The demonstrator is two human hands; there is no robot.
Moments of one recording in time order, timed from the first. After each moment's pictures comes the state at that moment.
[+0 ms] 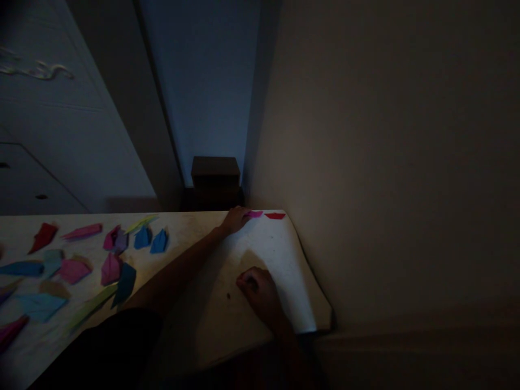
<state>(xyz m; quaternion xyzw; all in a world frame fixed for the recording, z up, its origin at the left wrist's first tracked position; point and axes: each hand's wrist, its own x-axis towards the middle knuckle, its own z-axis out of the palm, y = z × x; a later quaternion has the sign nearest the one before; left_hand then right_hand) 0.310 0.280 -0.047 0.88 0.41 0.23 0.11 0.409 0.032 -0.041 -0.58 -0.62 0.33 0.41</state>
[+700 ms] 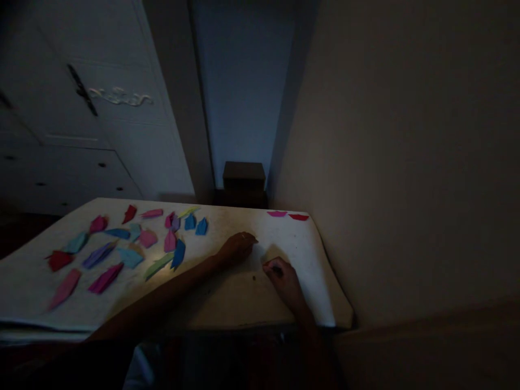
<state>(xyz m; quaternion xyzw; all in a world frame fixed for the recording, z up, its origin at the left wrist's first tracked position) 0.216 0.135 -0.043 0.90 0.32 0.27 0.06 0.413 0.030 -0.035 -0.54 -0.63 0.36 0.42</state>
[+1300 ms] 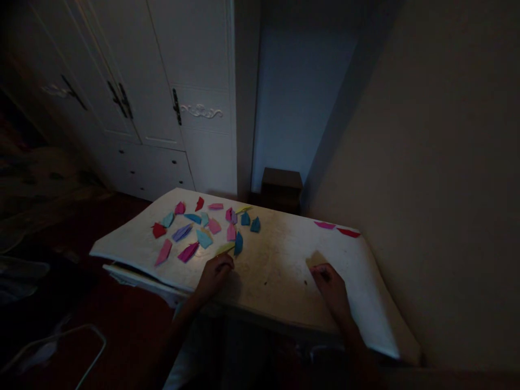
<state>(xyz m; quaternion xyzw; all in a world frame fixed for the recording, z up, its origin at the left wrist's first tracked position) 0.047 -0.004 -0.031 0.64 0.52 0.50 0.27 0.391 0.034 -0.032 -0.60 -0.61 0.28 0.43</state>
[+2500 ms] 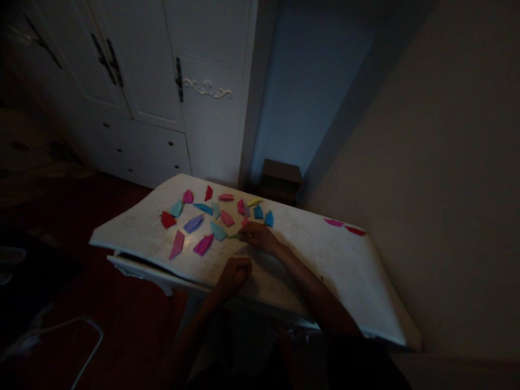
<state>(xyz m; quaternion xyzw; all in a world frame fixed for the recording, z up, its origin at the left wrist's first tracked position) 0.043 -0.012 -0.035 0.64 0.48 0.45 0.39 0.156 0.116 0.001 -0.26 -0.86 0.34 0.26</state>
